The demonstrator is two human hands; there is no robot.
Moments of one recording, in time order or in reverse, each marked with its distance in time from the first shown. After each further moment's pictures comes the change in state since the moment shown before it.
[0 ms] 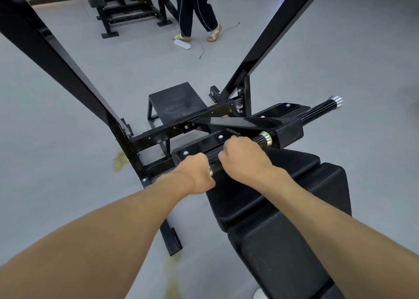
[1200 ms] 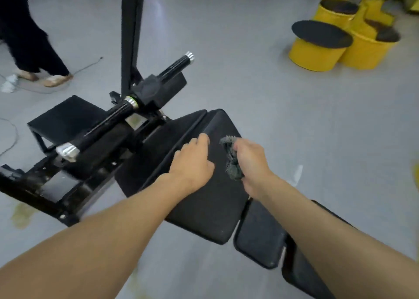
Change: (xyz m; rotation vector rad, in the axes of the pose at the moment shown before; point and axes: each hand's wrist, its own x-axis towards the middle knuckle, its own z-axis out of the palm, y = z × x) left_hand -0.080 0.161 0.172 0.263 0.098 0.591; right_hand -0.235 0.150 0.021 1.331 0.635 0.921
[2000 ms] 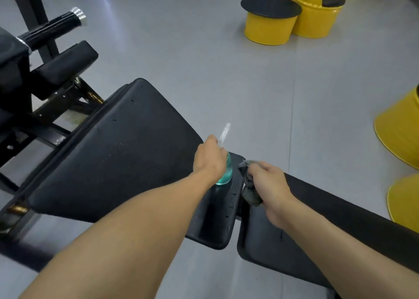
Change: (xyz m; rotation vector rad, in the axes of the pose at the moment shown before) left_hand 0.053 0.154 0.248 -0.376 0.015 -0.094; right_hand 0.026 0.151 -0.229 -0.062 0.162 0.042
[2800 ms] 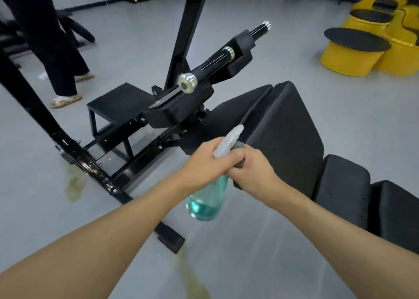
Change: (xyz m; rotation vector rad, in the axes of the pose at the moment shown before) left_hand -0.163 -0.281 -0.350 -0.454 -0.066 0.201; right_hand -0.210 -0.010 0.368 -0.396 -0.558 -0.612
